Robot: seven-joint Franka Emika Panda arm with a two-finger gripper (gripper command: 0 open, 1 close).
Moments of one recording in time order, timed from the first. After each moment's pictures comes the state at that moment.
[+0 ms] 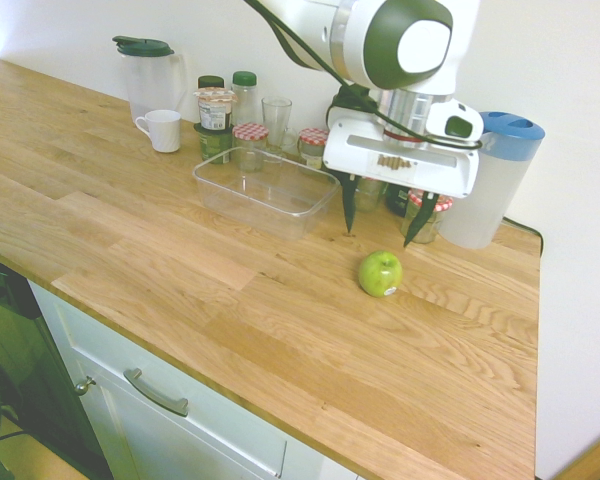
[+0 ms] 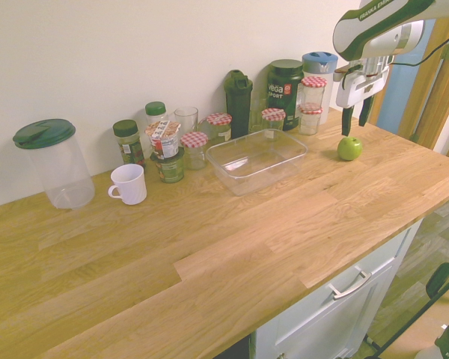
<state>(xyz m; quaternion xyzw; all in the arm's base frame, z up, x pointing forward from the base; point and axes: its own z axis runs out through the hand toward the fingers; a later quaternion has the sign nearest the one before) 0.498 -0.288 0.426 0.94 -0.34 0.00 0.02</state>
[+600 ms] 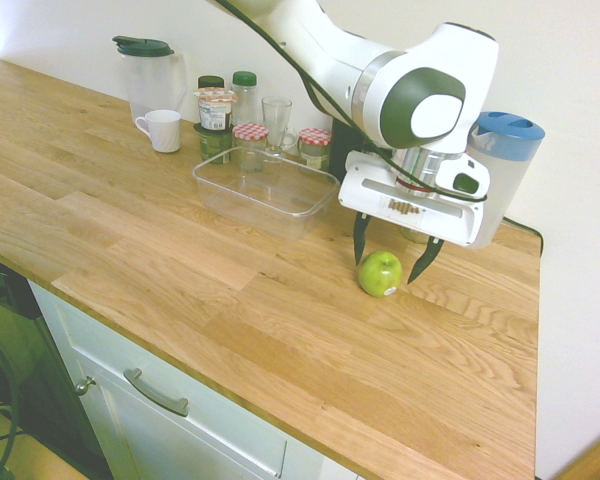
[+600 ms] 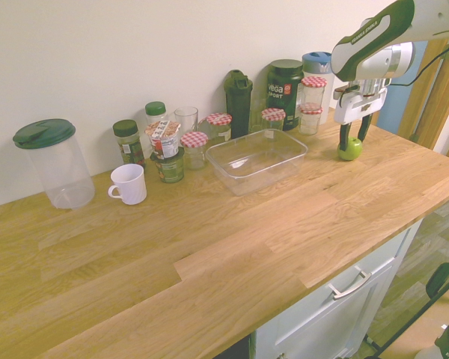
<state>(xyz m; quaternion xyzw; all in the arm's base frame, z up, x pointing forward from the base) 0.512 -0.301 0.369 0.93 -0.37 -0.01 0.01</state>
